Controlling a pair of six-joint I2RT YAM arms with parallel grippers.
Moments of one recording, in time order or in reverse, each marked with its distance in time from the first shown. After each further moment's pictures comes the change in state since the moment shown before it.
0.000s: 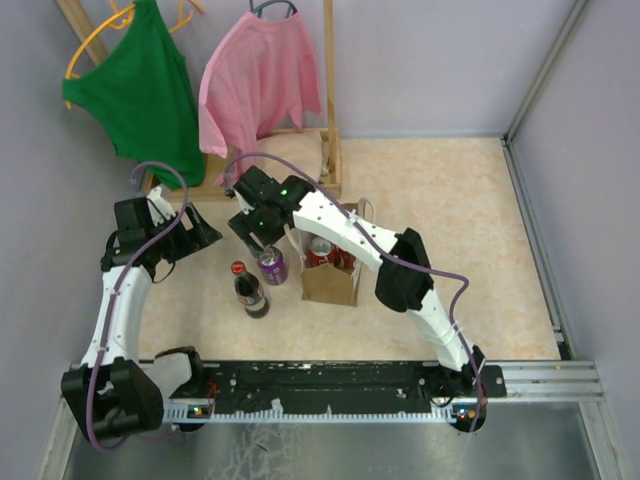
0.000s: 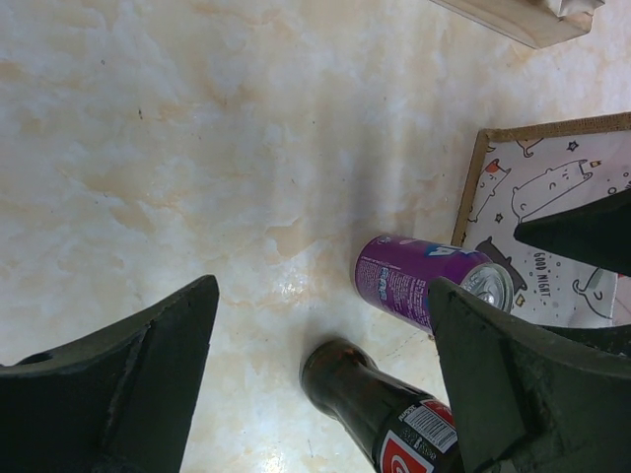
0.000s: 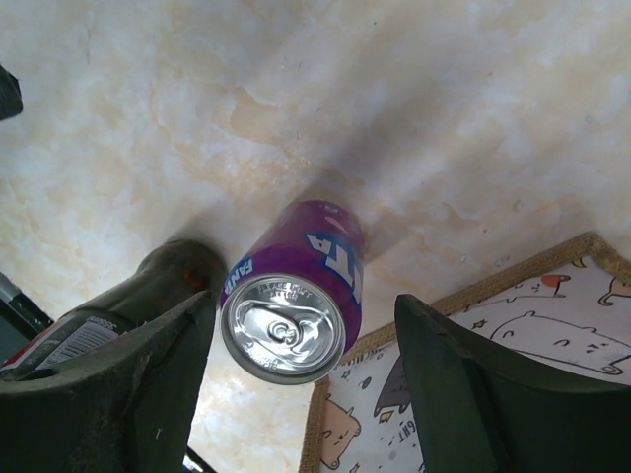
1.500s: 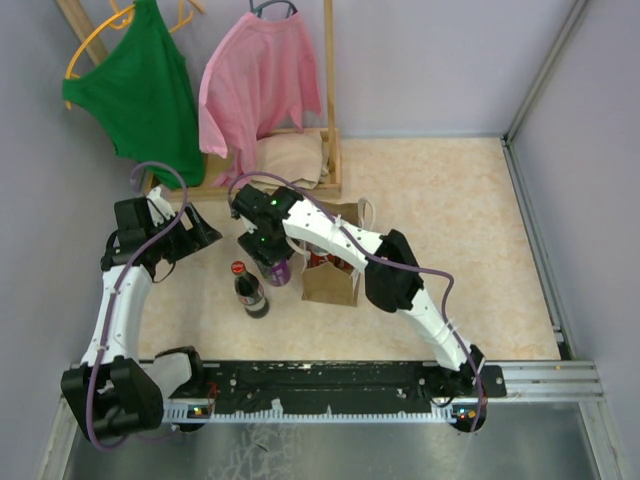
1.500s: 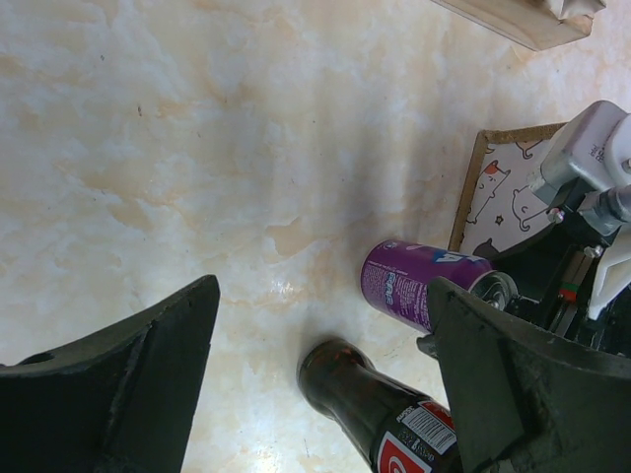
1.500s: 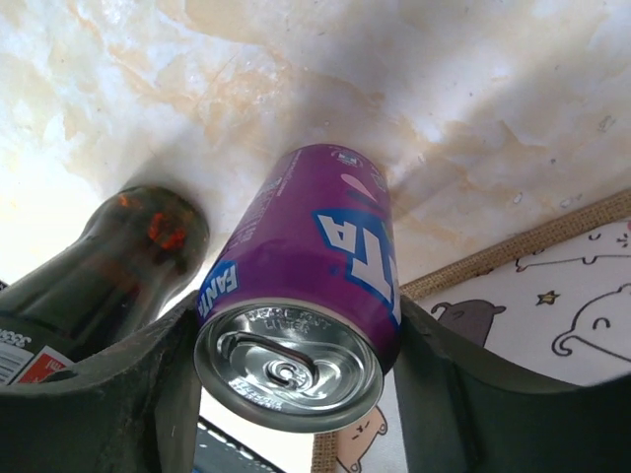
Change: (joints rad) left arm 0.002 0.006 0.000 0.000 0.000 -0.011; right arm 0.019 0.086 0.003 -0.148 -0.008 0.040
